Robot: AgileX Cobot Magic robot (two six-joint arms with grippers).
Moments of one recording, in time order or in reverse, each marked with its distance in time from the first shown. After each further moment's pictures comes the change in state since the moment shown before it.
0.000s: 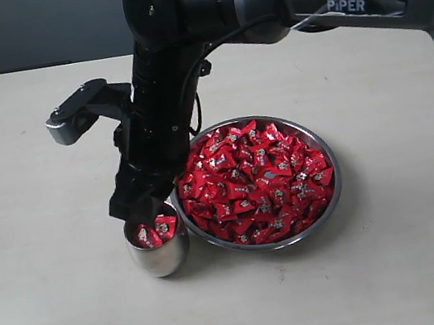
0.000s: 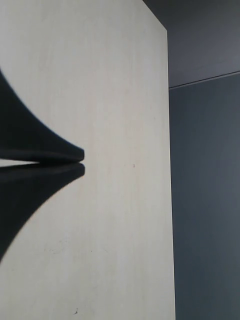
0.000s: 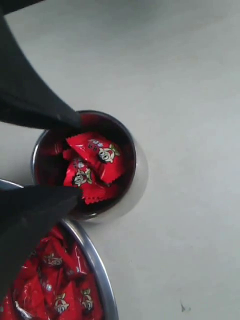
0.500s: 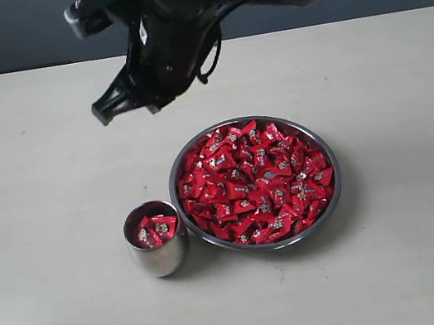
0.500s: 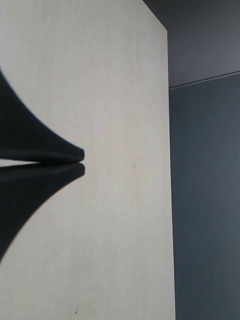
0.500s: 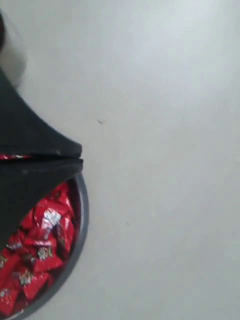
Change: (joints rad) left arm 0.000 0.000 0.000 0.000 0.000 0.000; right arm -0.031 -0.099 0.022 -0.427 -0.349 0.621
